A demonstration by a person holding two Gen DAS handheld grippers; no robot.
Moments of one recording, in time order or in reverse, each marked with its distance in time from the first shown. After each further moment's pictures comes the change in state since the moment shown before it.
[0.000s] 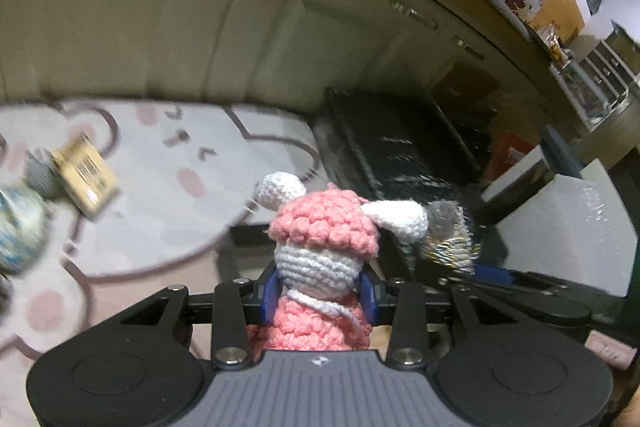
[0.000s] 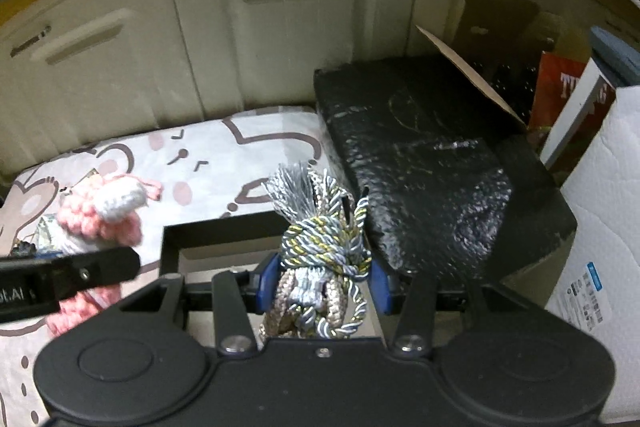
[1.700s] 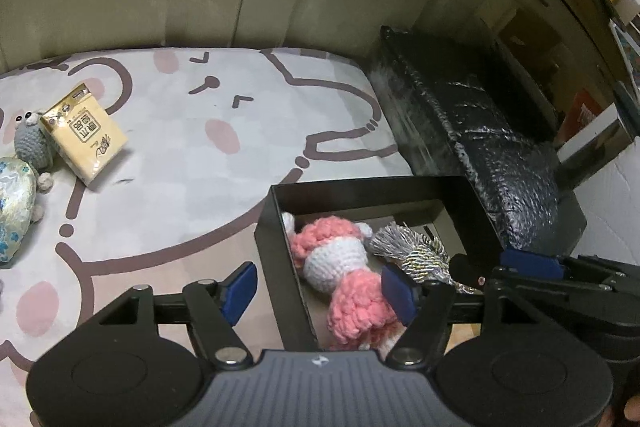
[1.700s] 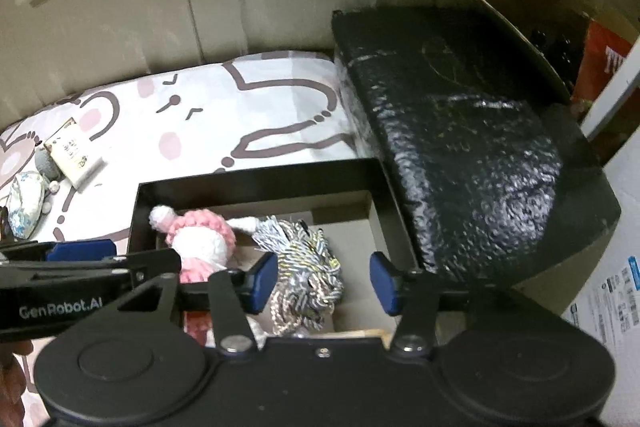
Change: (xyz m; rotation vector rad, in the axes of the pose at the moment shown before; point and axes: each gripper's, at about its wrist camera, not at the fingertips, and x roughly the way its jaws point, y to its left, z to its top) left arm 0.073 0.030 -0.008 0.043 0.104 0.148; right arm 0.063 0.017 -0.008 -0.054 0.119 0.004
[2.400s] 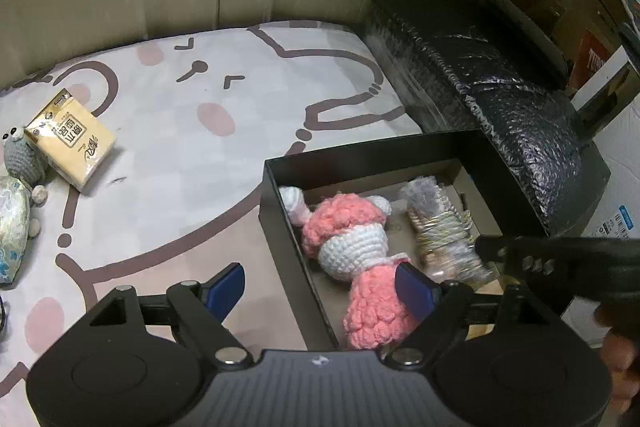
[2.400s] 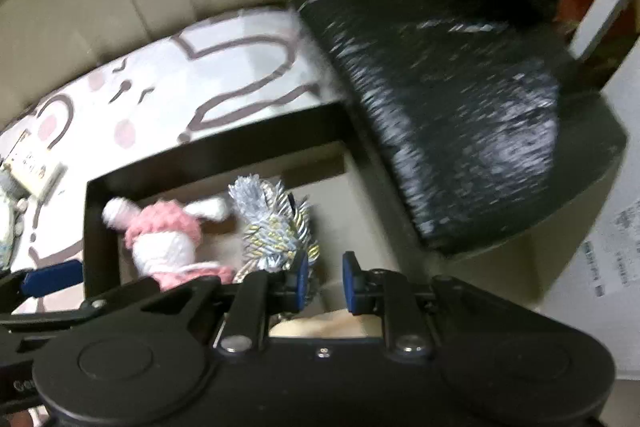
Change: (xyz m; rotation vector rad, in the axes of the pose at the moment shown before) left arm 0.021 -0.006 -0.005 0.121 0.067 0.057; right arm 0.040 -0.013 -0.006 0.151 0.133 -0.015
